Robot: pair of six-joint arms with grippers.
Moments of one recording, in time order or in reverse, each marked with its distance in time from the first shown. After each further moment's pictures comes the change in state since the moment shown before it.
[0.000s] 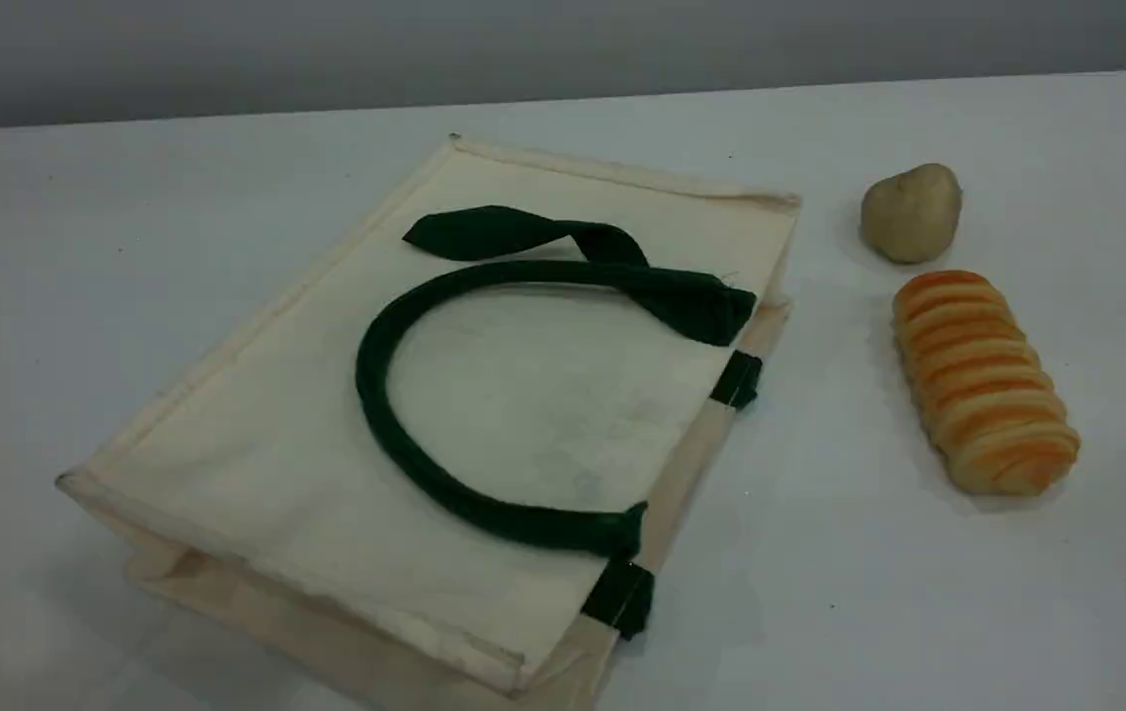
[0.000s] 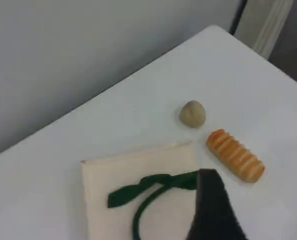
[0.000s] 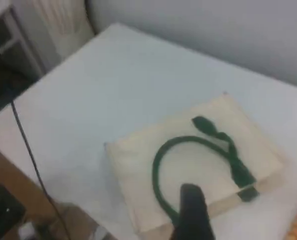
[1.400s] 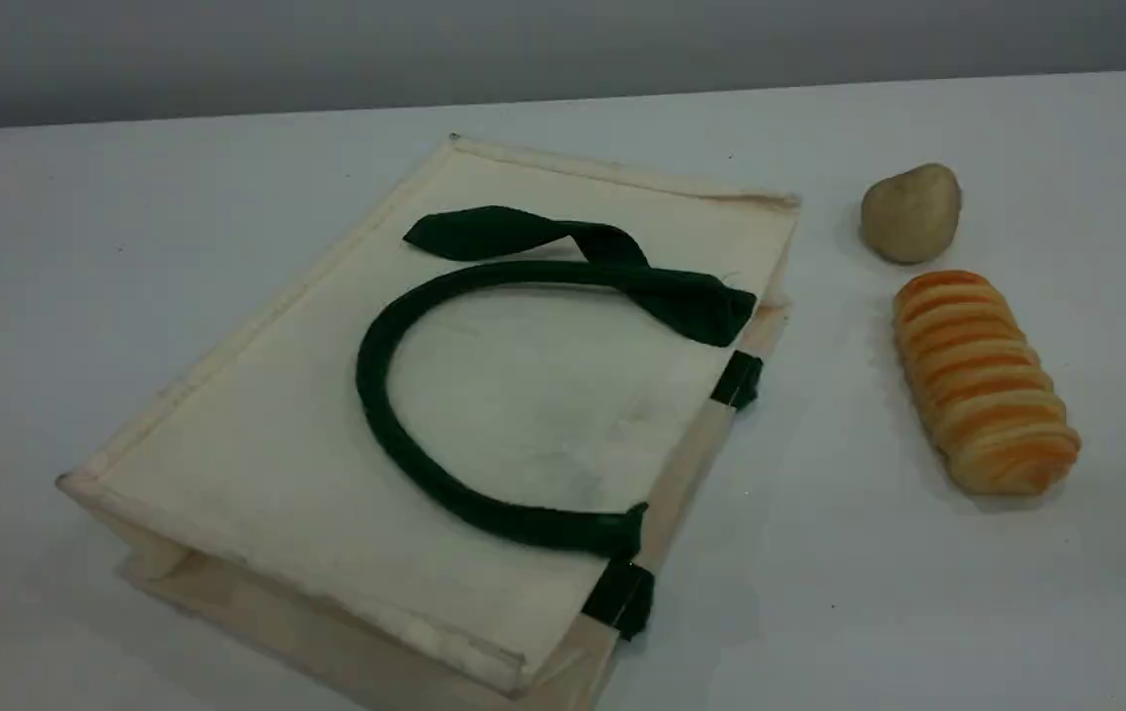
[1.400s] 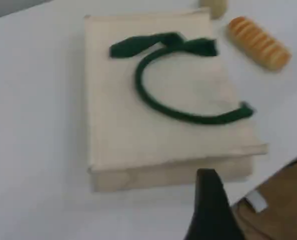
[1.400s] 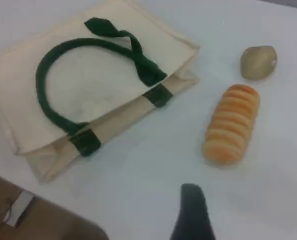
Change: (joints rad) left arm 0.003 -1.030 1.155 0.112 -0.136 -0.078; right arm 0.000 -0.488 0.740 -0.265 -0.161 0.110
